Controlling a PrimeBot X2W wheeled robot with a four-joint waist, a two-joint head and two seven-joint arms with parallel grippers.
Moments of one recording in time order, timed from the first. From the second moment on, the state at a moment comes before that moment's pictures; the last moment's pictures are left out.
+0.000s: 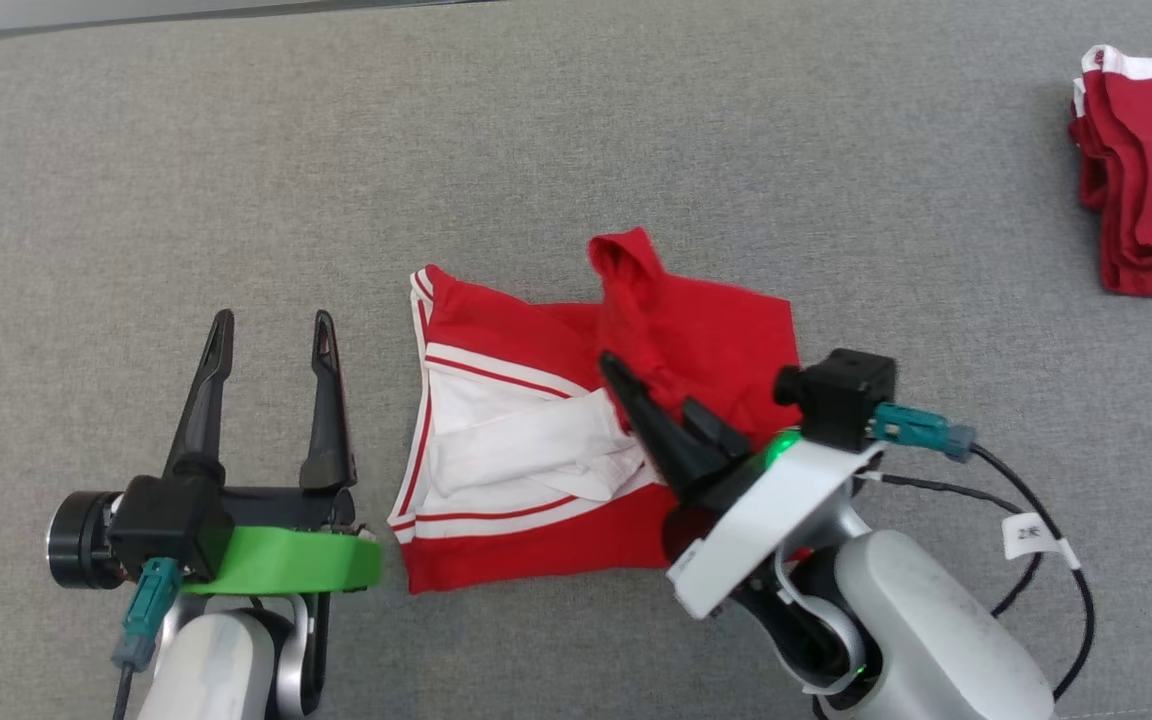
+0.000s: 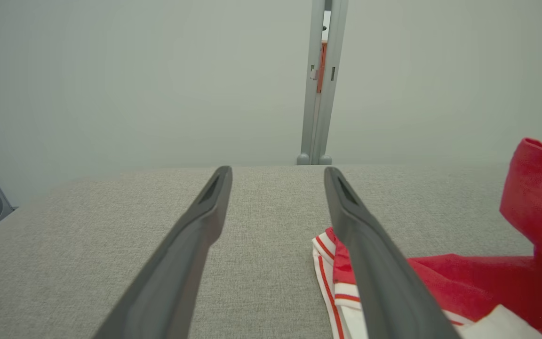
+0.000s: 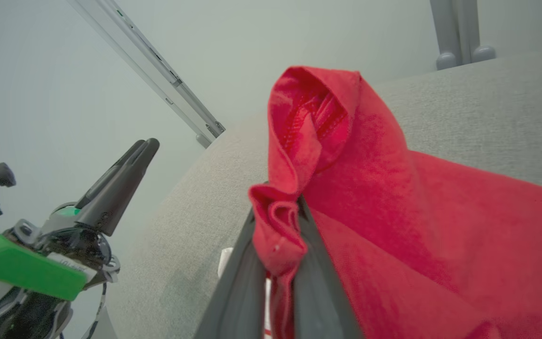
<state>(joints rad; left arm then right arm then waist) -0.18 0.16 -0.23 0.00 -0.25 0.11 -0.26 -0.33 -0.10 0.51 0.03 0.63 0.13 0.03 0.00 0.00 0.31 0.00</state>
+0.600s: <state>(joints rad) -0.22 0.12 -0.25 0.02 -0.24 0.09 -0.26 -0.54 -0.05 0.76 0.31 0.75 0.13 -0.17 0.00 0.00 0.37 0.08</state>
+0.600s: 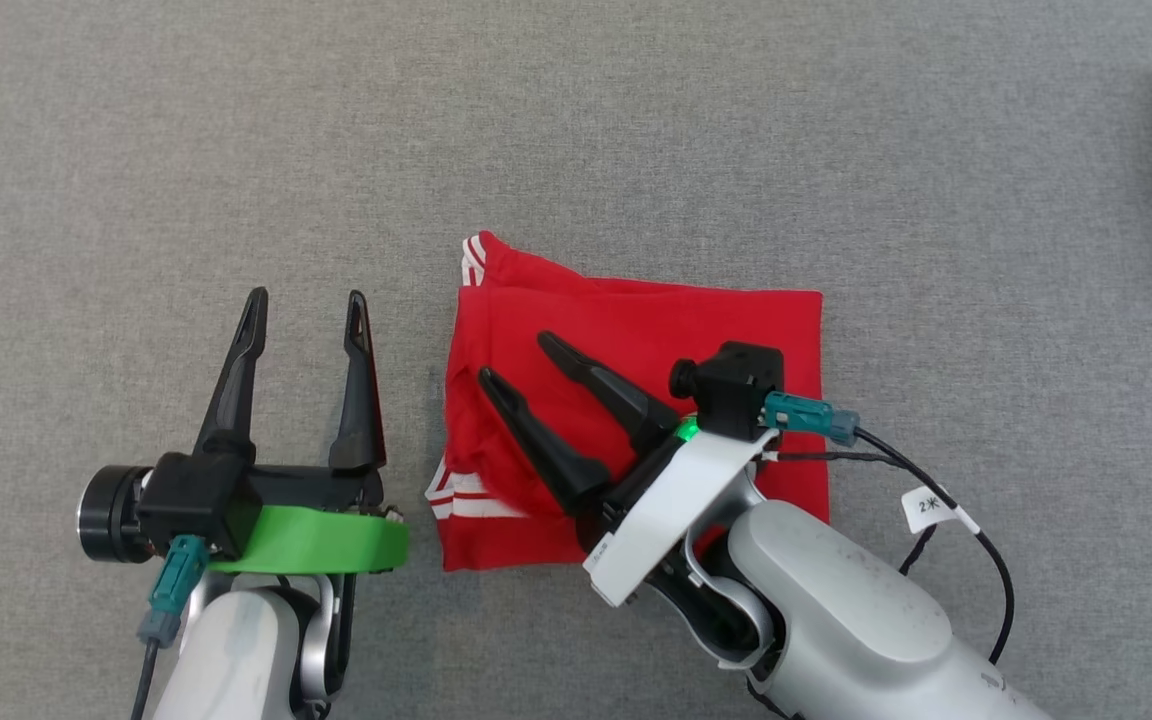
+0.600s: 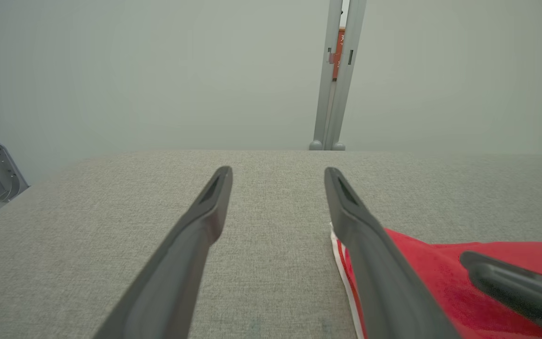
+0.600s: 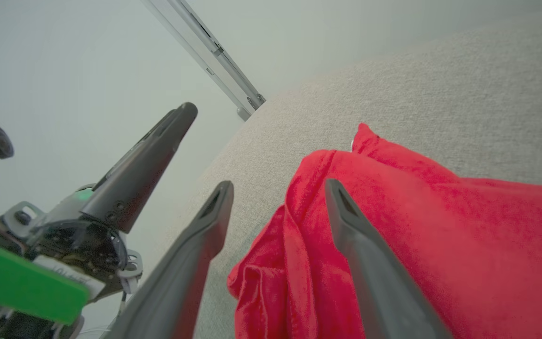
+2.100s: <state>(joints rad) 0.05 0.18 -0.18 0.05 -0.26 0.14 -0.22 0.03 -0.20 0.07 -0.06 0.32 0.13 -0.13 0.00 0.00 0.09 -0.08</state>
